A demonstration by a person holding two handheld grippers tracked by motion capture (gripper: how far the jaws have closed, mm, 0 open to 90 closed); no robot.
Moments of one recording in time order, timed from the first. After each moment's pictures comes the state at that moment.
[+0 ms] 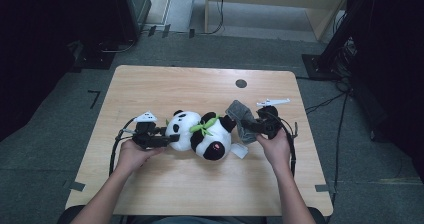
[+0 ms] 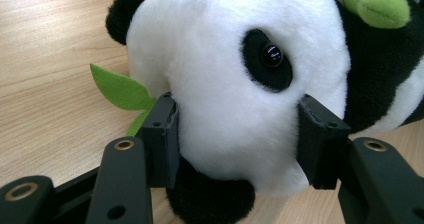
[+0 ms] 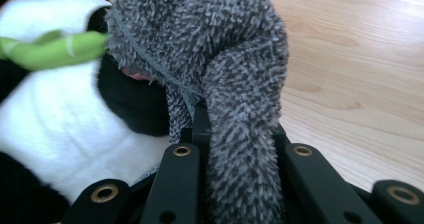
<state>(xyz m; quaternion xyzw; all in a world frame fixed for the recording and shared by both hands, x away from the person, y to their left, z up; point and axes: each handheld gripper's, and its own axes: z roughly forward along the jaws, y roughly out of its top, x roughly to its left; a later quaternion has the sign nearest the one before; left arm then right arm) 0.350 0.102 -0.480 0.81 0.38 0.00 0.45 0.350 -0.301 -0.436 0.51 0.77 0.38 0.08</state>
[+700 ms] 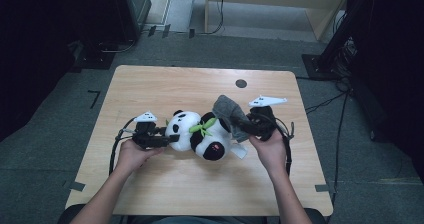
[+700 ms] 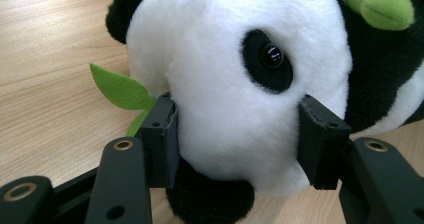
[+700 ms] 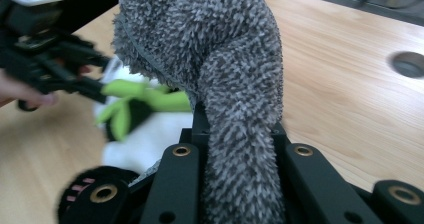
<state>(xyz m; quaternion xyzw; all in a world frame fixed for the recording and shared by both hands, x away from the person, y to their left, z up) 0.350 0.102 -0.479 0.81 0.38 0.00 0.45 0.317 -0.257 -0.382 0.42 0.78 0.44 0.12</state>
